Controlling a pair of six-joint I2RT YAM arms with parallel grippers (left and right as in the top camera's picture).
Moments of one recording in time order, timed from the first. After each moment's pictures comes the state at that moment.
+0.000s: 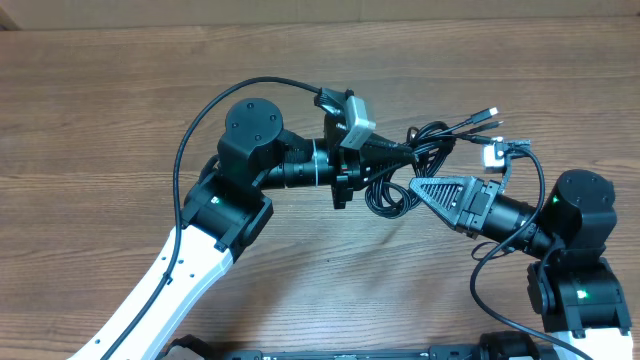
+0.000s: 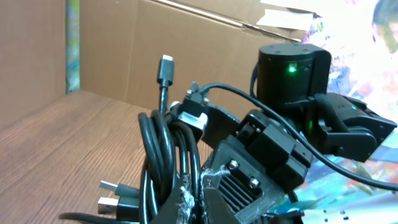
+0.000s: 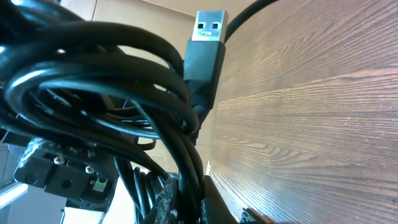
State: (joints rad) left arm -0.56 1.30 1.14 0.10 0.93 -0.22; right arm 0.06 0.78 0.80 -0.32 -1.00 1.03
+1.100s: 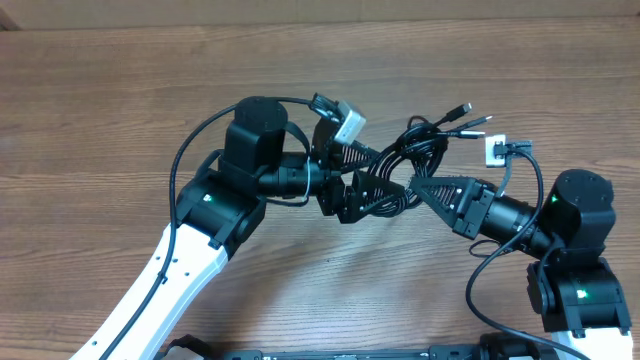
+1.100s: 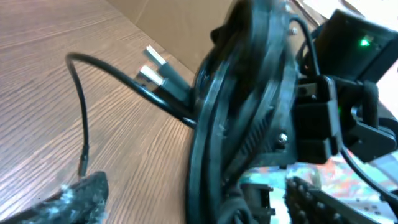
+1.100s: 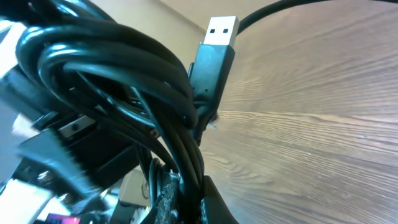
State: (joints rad) left arm -0.52 1.29 1.14 -0.25 0.92 -0.34; right arm 0.06 0.78 0.80 -0.33 -0.98 0.73
